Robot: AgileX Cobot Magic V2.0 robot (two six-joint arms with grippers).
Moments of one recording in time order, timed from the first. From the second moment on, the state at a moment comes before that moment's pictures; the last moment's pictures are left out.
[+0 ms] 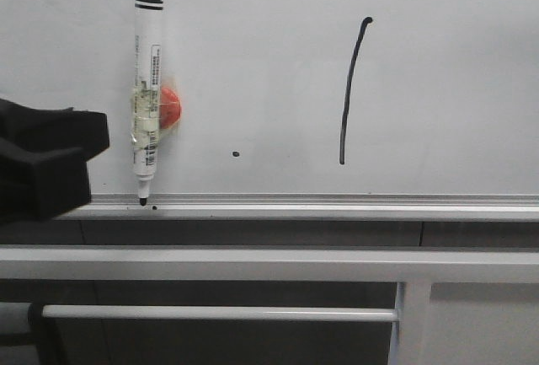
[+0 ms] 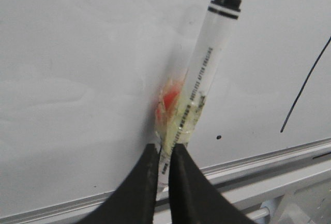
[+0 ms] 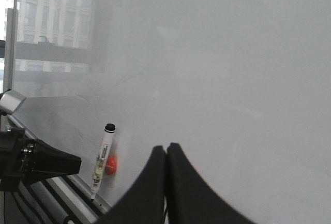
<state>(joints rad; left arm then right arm) -1.28 1.39 -0.18 -0.84 -1.14 0.10 0.61 0.01 -0.25 0.70 0.10 -0.91</state>
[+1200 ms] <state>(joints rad) -1.19 0.78 -0.07 -0.40 -0.80 0.26 0.61 0.01 -0.25 0.70 0.10 -0.91</state>
